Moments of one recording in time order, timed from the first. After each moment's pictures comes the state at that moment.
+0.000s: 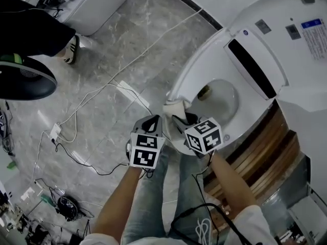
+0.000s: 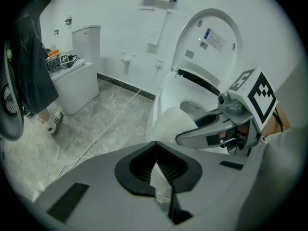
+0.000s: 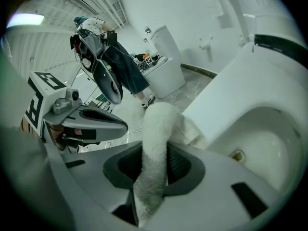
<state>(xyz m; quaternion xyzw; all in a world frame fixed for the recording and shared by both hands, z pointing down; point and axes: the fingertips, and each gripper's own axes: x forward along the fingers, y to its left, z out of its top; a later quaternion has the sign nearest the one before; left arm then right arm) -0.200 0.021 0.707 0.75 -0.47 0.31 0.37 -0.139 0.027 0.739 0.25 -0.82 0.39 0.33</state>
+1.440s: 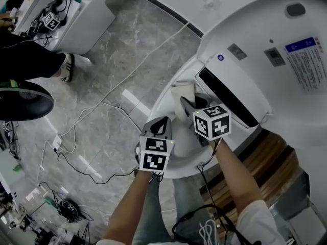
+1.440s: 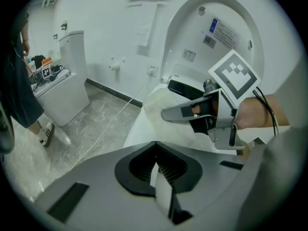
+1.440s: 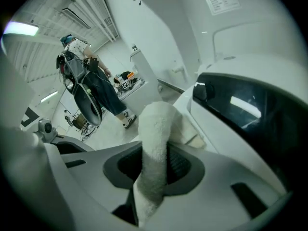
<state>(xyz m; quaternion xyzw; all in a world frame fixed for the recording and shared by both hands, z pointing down) -0.070 -0.104 0.694 0.74 -0.49 0.30 0.36 -0.015 -0.168 0.725 0.33 -0.82 0.38 0.28</state>
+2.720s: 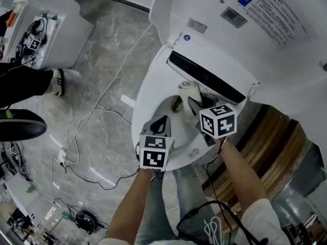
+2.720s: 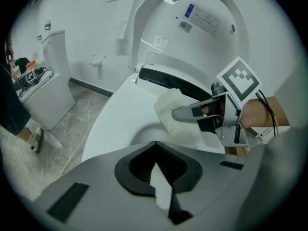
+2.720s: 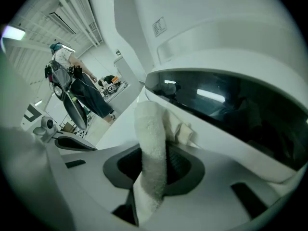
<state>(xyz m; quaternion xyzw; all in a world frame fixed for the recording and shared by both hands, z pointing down) -0.006 -0.066 0.700 0.77 -0.43 0.32 0.35 0.091 -0.118 0.726 0.41 -0.77 0.41 0.27</state>
